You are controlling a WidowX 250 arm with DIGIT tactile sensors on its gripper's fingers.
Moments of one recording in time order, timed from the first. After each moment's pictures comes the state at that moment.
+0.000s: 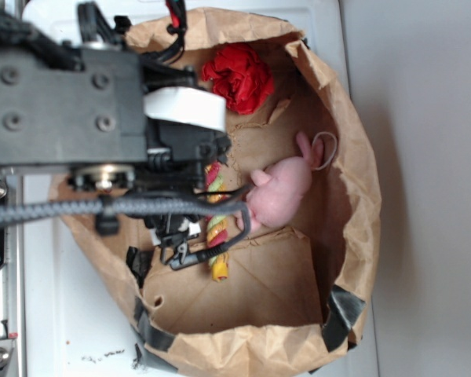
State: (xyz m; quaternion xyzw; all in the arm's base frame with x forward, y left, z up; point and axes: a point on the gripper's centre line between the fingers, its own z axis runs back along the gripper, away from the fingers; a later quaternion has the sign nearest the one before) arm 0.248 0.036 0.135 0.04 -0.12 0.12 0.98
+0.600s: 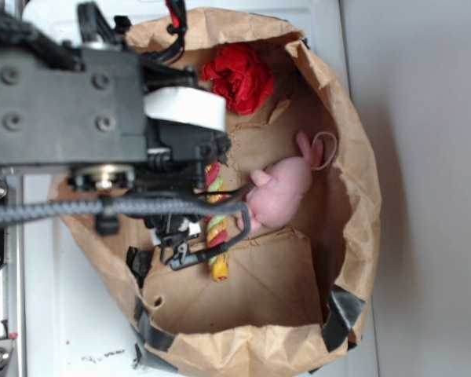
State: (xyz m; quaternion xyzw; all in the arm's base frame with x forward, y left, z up) arm 0.247 0.036 0.135 0.04 -0.12 0.13 0.98
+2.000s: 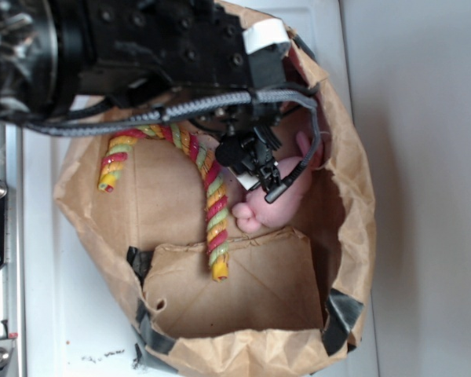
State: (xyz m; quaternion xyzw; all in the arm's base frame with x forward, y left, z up) arm 0.285 0.076 0.079 0.00 -0.13 0.35 0.93
